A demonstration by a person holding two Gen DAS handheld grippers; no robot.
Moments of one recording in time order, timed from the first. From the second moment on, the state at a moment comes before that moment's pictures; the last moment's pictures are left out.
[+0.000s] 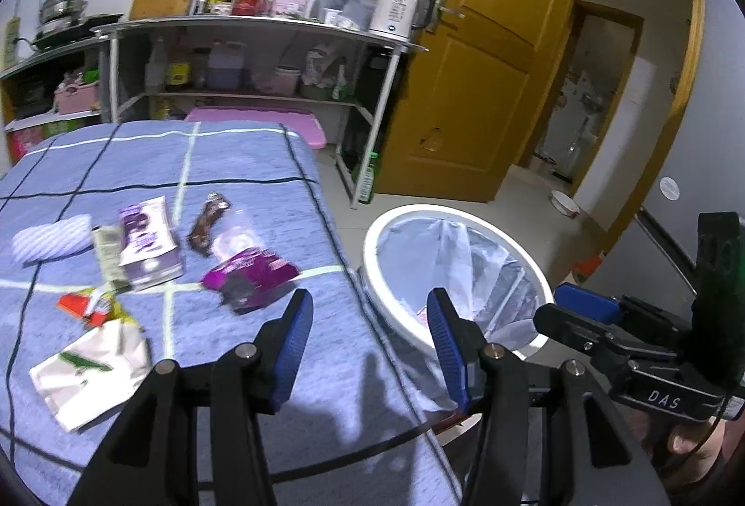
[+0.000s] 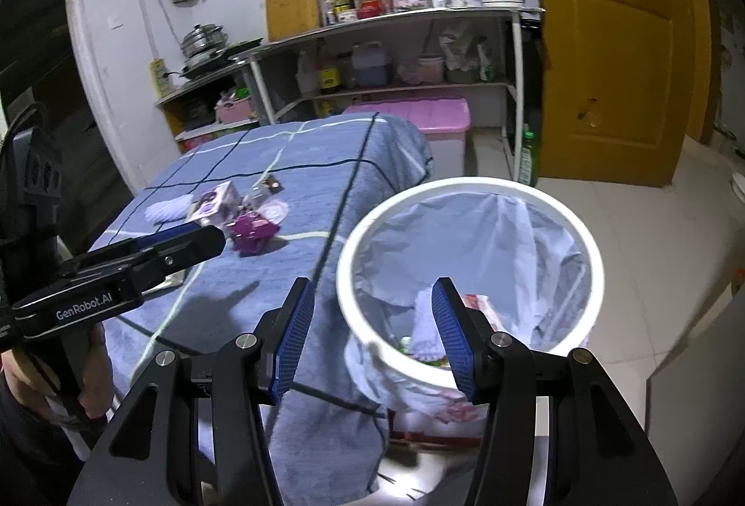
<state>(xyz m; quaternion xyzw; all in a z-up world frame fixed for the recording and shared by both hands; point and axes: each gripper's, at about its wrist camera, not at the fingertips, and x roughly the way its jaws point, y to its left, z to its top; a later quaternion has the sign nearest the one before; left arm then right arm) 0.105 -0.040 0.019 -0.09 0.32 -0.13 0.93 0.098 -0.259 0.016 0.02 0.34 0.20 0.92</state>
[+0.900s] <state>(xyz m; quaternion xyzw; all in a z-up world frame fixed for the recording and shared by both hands) 0.068 0.066 -0.009 -0.10 0.31 0.01 0.94 0.106 -0.180 -0.002 0.01 0.36 0.30 0.88</state>
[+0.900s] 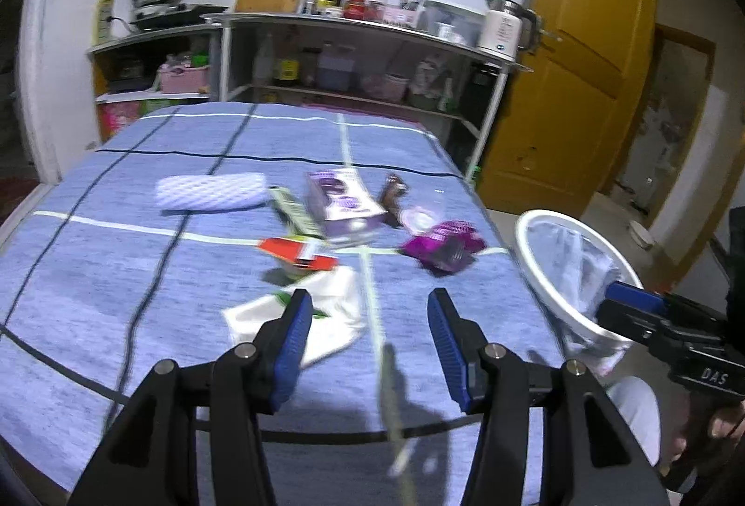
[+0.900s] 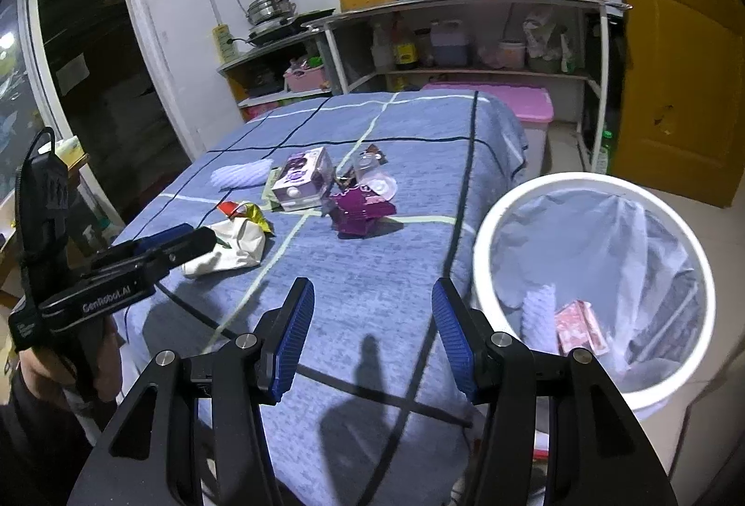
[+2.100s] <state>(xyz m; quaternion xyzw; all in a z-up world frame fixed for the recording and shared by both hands) 0.088 0.103 -0.043 -0.11 0.35 -0.03 0.93 0.198 -0.102 -0.027 -0.05 0.39 0.32 0.86</state>
